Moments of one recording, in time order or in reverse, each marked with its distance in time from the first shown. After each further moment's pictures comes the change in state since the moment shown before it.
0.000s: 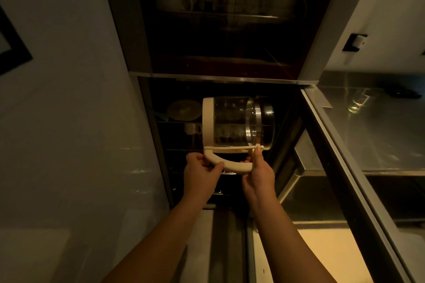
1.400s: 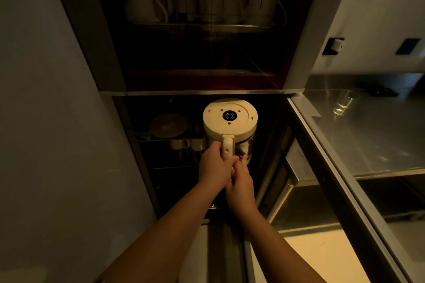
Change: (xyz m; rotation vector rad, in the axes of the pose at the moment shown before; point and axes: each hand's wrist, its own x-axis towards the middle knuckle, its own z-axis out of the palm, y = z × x) left_hand 0.055 0.049 0.059 0.147 -0.200 0.196; right_hand 0.036 0.013 -0.004 -1.117 -0.302 -0.678
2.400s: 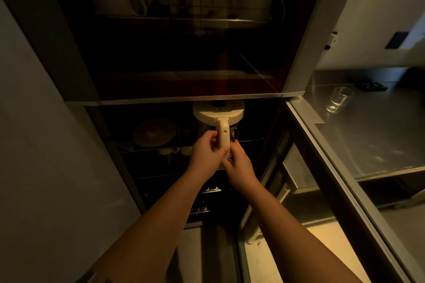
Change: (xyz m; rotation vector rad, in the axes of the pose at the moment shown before) left_hand 0.083 -0.013 0.005 -0.096 -0.115 0.080; right_hand 0.097 0.012 -0.009 -0.069 -0.142 0.095
